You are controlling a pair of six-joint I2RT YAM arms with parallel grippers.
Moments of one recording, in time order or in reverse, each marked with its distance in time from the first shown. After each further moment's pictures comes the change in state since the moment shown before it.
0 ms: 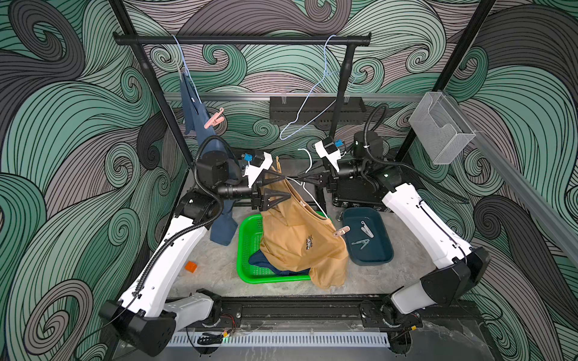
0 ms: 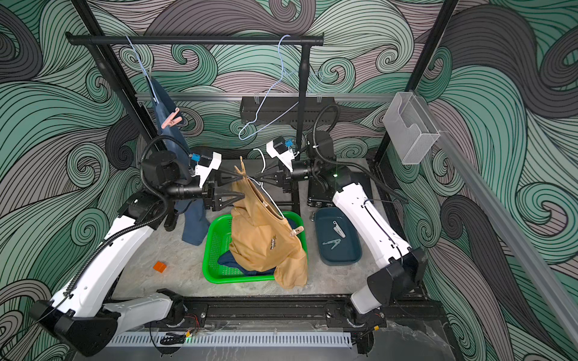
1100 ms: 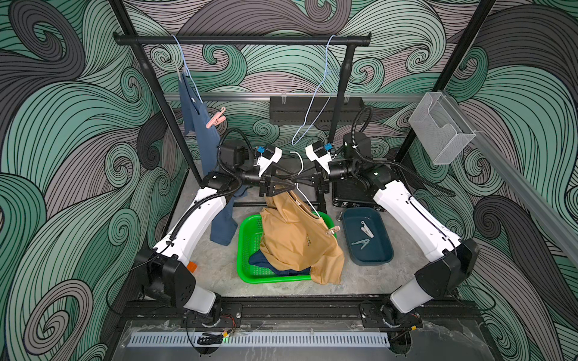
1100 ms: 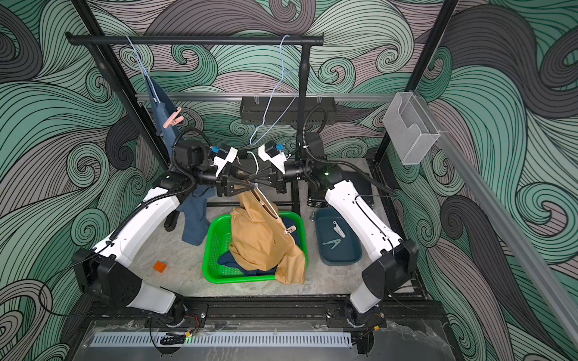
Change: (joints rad) left arm 0.016 0.255 0.059 0.056 0.191 0.117; right arm 0.041 0.059 0.036 -0.014 0.039 -0.072
